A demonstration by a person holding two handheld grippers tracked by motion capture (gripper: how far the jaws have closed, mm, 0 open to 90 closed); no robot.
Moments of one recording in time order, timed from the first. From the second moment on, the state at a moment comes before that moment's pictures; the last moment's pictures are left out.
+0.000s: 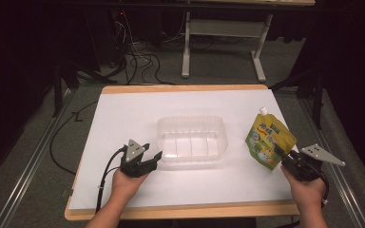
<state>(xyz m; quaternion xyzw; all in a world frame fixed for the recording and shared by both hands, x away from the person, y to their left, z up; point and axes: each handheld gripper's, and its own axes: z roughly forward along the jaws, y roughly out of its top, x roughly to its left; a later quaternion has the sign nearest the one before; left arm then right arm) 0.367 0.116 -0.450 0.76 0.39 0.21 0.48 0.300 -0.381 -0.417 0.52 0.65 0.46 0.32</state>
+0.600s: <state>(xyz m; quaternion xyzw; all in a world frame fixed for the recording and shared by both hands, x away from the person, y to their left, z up) 0.362 0.097 -0.458 0.76 0.37 0.23 0.47 0.300 -0.373 -0.411 0.52 0.64 0.47 0.31</state>
